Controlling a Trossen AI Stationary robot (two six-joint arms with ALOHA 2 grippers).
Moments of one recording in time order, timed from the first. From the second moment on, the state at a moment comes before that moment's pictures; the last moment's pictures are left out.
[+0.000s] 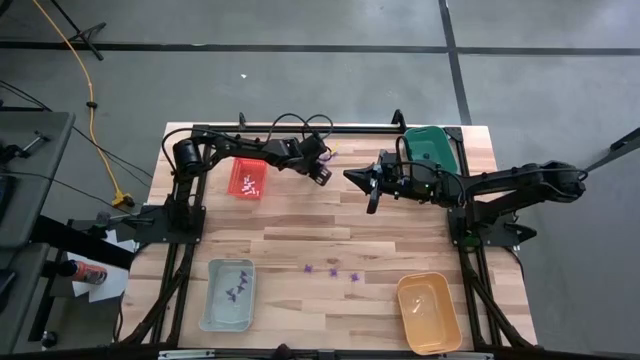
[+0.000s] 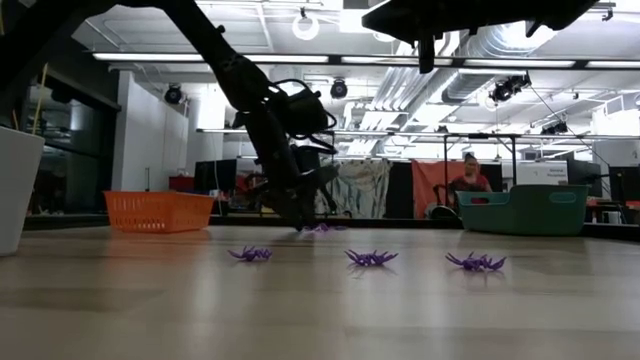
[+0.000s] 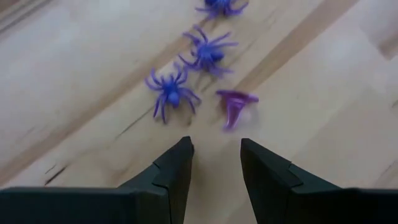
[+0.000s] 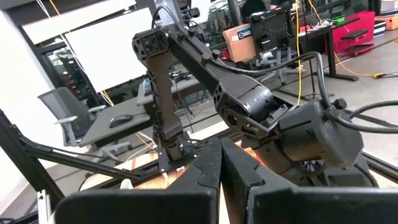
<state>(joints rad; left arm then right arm) 0.42 2.03 1.26 -0.28 -0.11 -0.43 -0.04 1.20 0.69 0.54 0.19 0.32</state>
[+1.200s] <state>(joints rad) 0.36 0.63 0.81 -0.47 -0.33 -0.56 -0.44 1.89 1.31 -0.32 0.00 0.79</state>
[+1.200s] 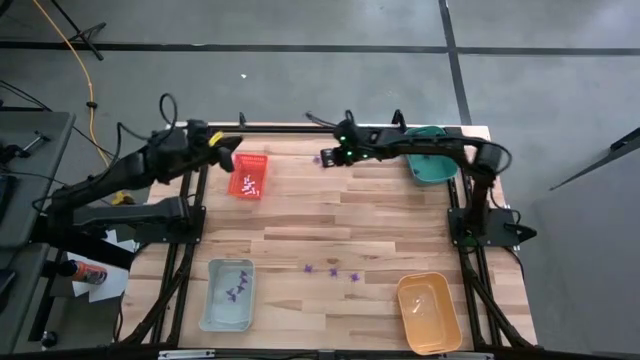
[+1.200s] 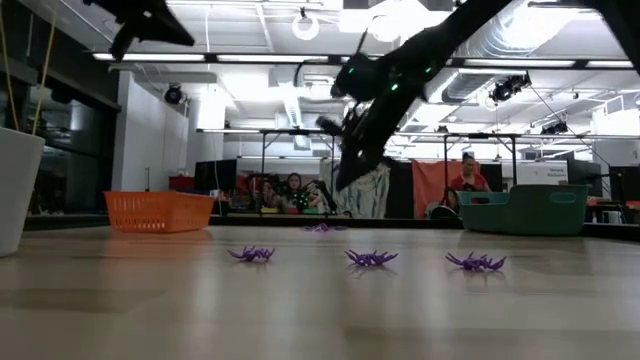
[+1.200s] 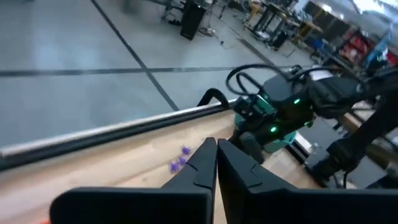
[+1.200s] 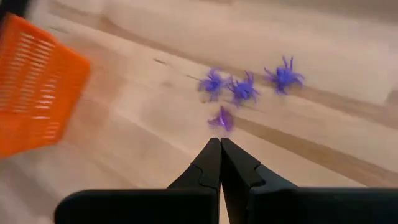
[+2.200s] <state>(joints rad) 0.31 0.51 0.71 -0.47 -0.20 -0.56 -0.40 2.35 1.92 -0.83 0.13 0.84</state>
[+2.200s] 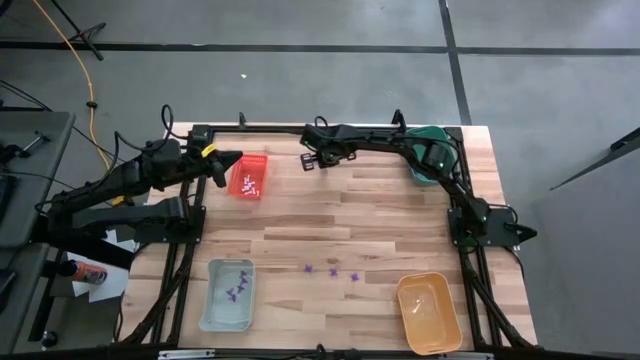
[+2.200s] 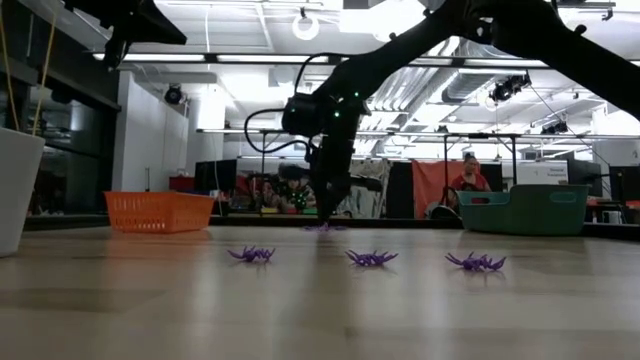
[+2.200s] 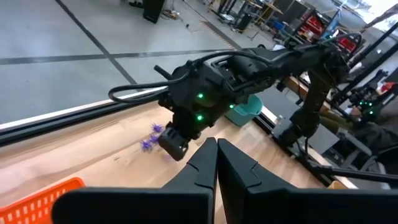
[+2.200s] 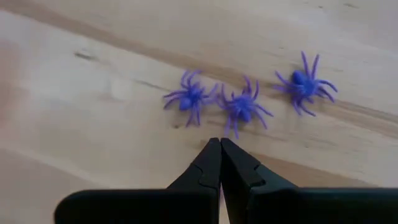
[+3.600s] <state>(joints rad) 0.31 0.51 0.71 -0.47 -0.19 -0.61 -0.06 2.30 1.92 -1.16 0.06 0.59</state>
